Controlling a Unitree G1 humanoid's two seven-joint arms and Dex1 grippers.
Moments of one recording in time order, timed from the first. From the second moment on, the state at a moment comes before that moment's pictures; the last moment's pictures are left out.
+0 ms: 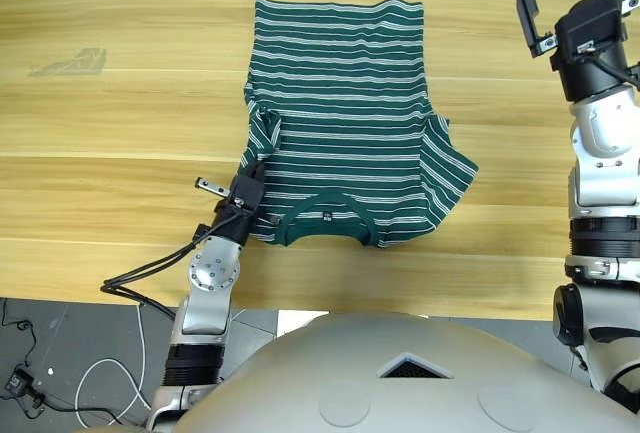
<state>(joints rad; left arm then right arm) 0.42 0.26 -0.05 -0.13 0.26 -0.14 -0.17 -0.27 -0.48 -0.02 0.15 -0.17 -0.48 0.20</state>
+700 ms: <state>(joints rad) 0.46 0.27 -0.03 -0.39 0.09 -0.06 -0.24 -0.16 -0.47 -0.03 0.15 0.04 -0.38 0.36</state>
